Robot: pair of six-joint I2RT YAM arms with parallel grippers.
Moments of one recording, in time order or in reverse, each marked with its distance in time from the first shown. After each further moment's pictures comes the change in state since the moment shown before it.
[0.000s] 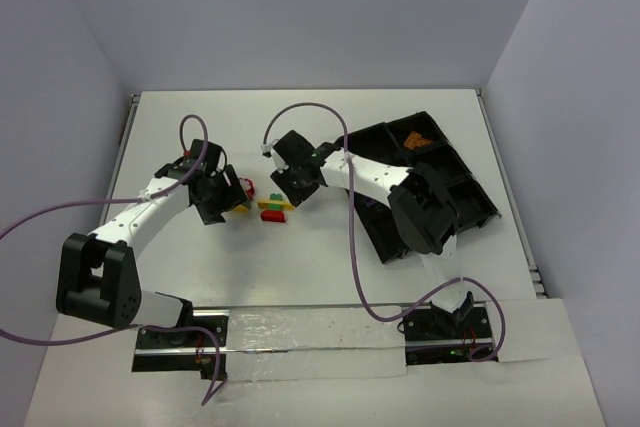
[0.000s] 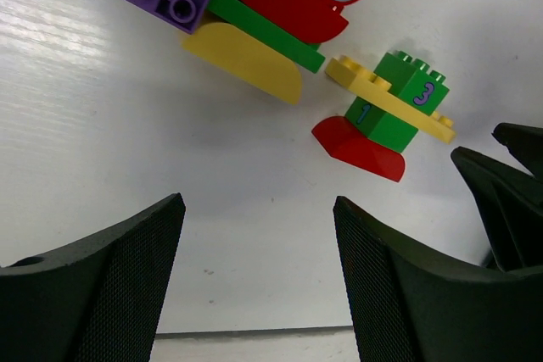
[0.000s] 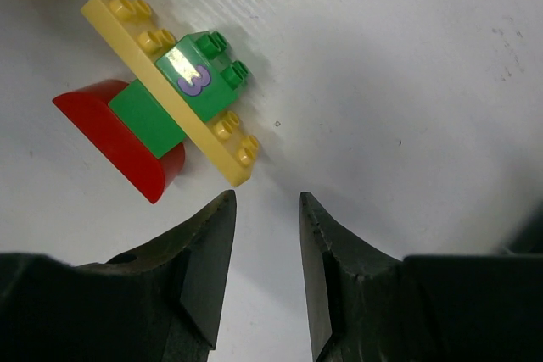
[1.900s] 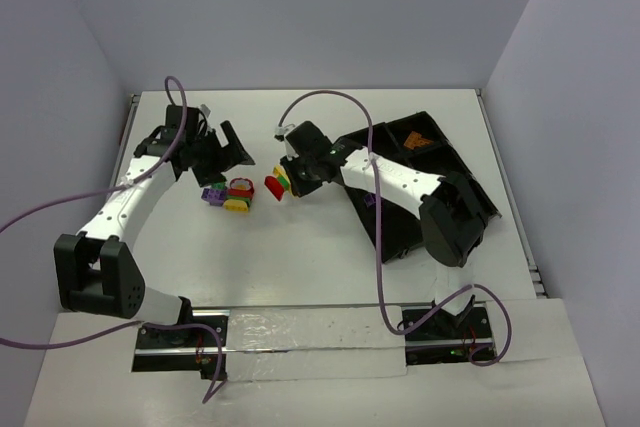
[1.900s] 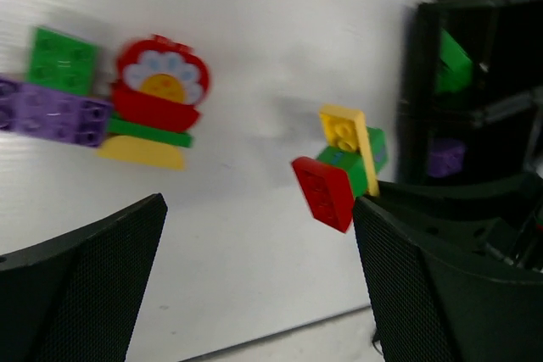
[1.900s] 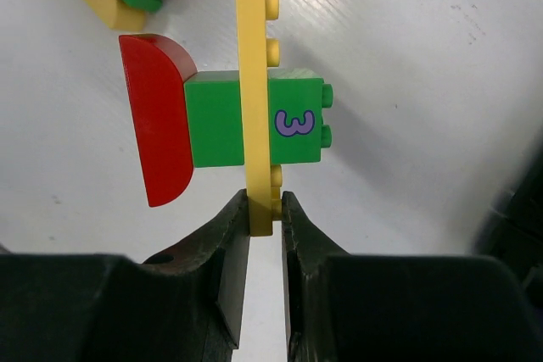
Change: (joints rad) left arm 0.106 0.043 0.257 0.029 0.209 0.120; right arm -0.016 -0.183 -0.095 0.046 -0.021 0.177
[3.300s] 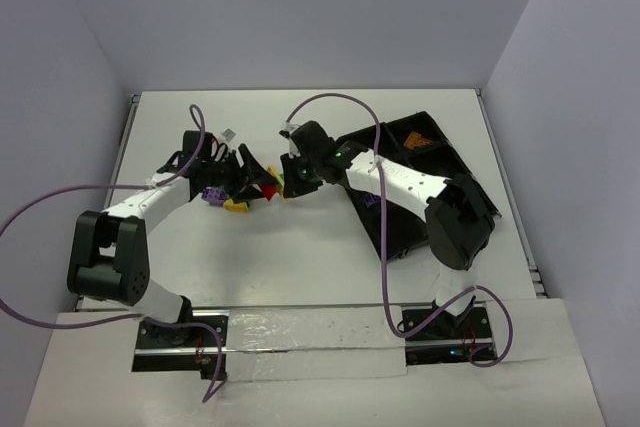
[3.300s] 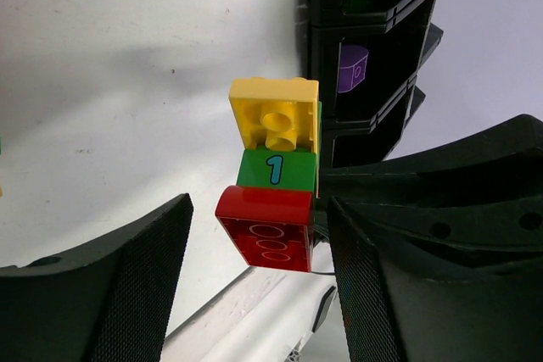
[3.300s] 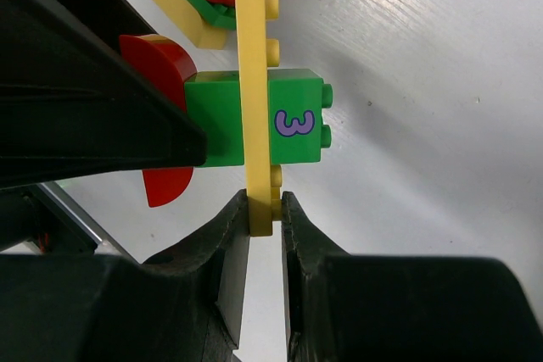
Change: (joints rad) left arm -0.022 0.080 -0.290 0.446 0.446 -0.184; right arm -0.014 -0.047 -0.057 0.089 -0.129 0.200
